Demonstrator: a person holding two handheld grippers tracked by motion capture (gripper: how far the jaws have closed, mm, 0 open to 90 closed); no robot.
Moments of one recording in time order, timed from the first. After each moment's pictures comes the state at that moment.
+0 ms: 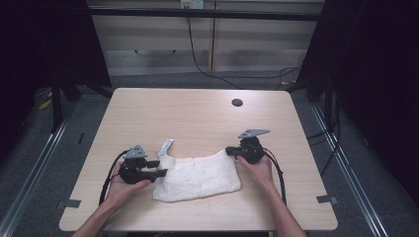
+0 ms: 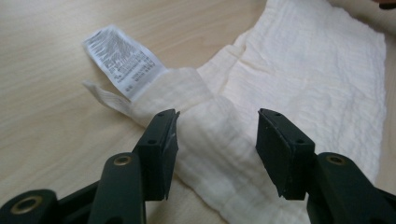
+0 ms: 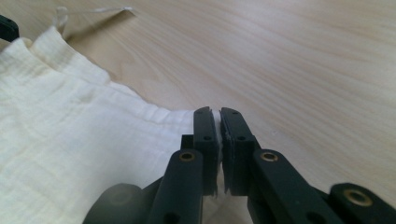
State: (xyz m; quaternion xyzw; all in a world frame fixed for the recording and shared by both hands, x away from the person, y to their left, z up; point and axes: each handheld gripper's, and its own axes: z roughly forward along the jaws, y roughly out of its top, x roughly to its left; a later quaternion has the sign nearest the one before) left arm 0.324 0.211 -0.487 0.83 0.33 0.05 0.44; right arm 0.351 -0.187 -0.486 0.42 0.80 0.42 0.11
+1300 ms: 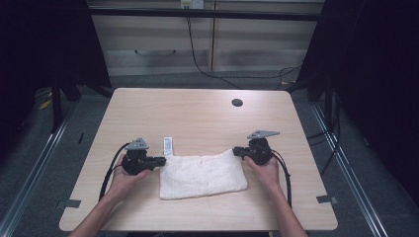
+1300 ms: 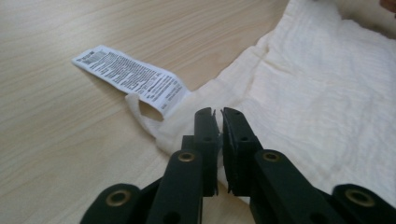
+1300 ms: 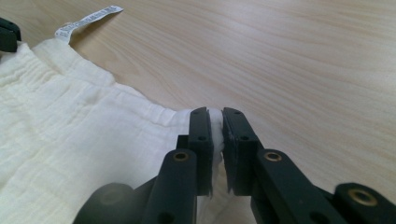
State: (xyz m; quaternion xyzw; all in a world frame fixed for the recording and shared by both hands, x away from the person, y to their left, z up) left arm 0.352 0.206 -0.495 0.83 0.33 0.04 0.44; right arm 0.345 -0.206 -0.490 0.45 0.78 0.42 0.12
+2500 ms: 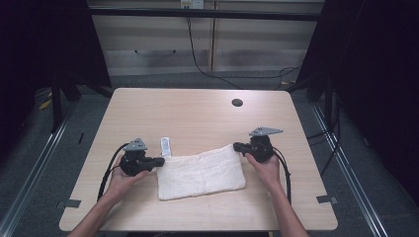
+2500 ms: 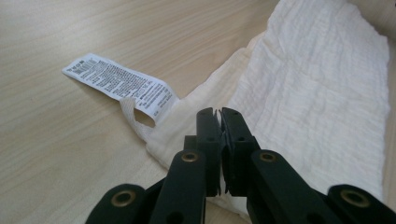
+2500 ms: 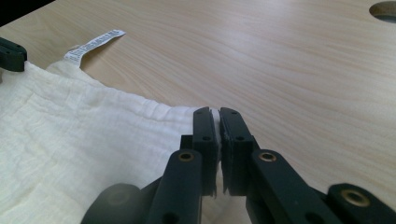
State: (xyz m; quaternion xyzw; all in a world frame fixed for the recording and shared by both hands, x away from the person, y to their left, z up) left arm 0.344 0.210 -0.482 0.83 0.32 0.05 0.45; right arm 0.344 -0.207 -0.473 0.43 0.77 0.44 0.14
